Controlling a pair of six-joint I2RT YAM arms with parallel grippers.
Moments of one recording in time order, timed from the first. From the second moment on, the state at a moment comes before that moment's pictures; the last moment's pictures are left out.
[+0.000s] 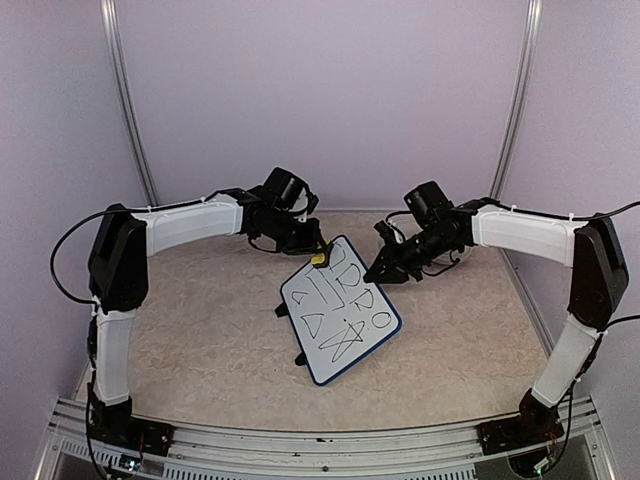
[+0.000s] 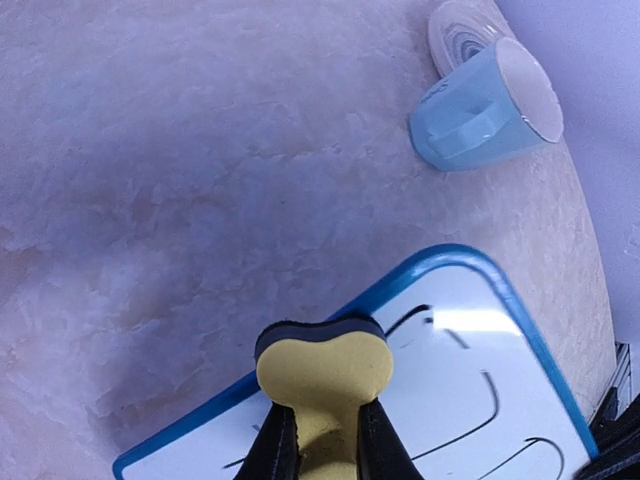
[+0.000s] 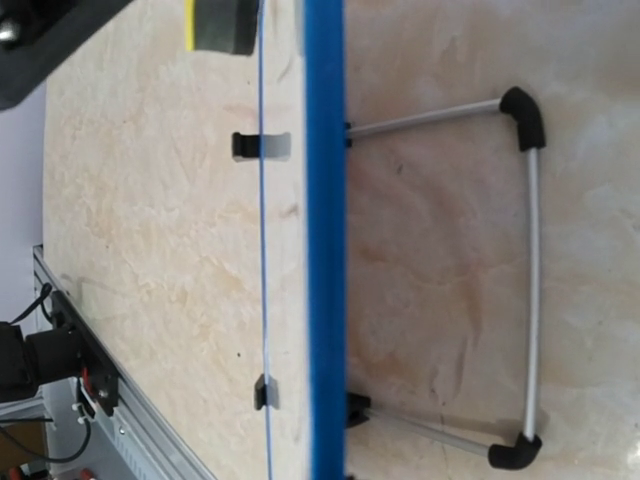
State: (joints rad) left arm -0.68 2.12 1.78 -0.48 0.20 -0.47; right arm 0.56 1.73 1.33 -0.55 -0.63 0.56
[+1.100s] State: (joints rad) left arm -0.75 2.17 1.91 -0.57 0.15 -0.41; right arm 0.57 1.74 1.35 -0.60 -0.59 0.53
